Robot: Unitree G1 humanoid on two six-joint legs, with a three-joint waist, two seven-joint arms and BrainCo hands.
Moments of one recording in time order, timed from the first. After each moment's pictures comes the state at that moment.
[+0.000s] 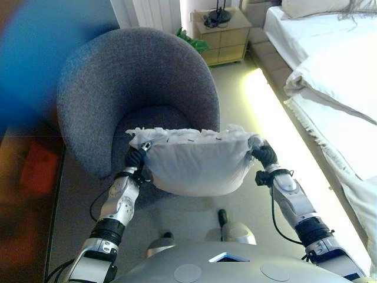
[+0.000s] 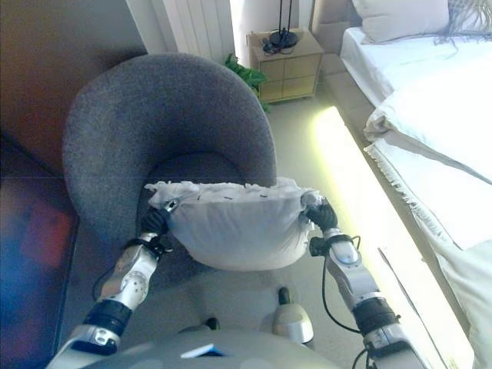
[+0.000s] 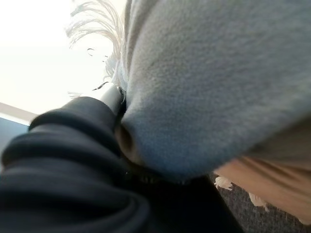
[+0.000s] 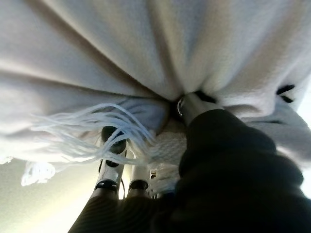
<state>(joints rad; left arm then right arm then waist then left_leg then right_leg) -0.03 0.30 -0.17 0.43 -0.73 -0.11 -0.03 -0.01 -0.40 0.26 0.29 0.42 -0.05 -0.08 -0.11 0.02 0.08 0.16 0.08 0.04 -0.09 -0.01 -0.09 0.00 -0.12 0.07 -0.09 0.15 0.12</state>
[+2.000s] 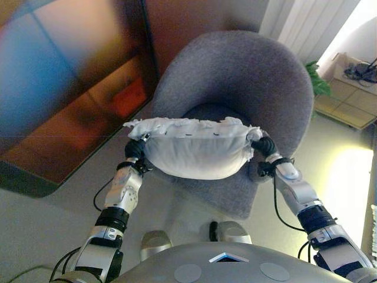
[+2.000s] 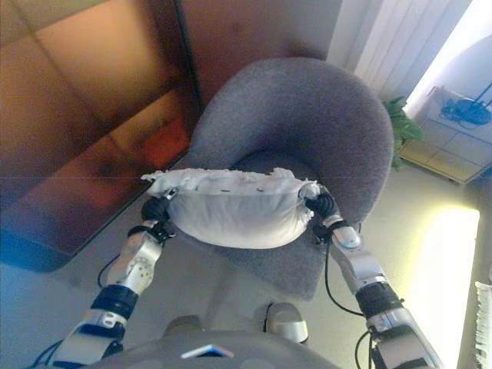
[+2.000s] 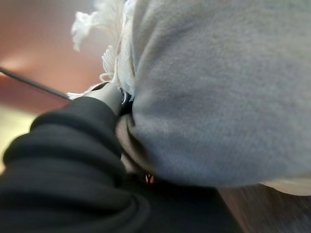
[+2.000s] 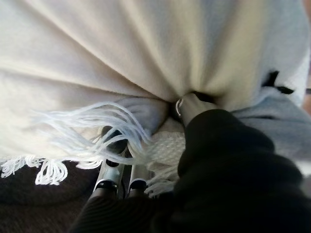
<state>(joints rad) -0.14 0.25 -0.18 0.49 -0.72 -0.10 0.05 -0.11 -0.50 0.26 0.31 0.44 0.02 0.00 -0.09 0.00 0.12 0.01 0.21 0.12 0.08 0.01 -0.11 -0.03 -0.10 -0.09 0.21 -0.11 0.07</state>
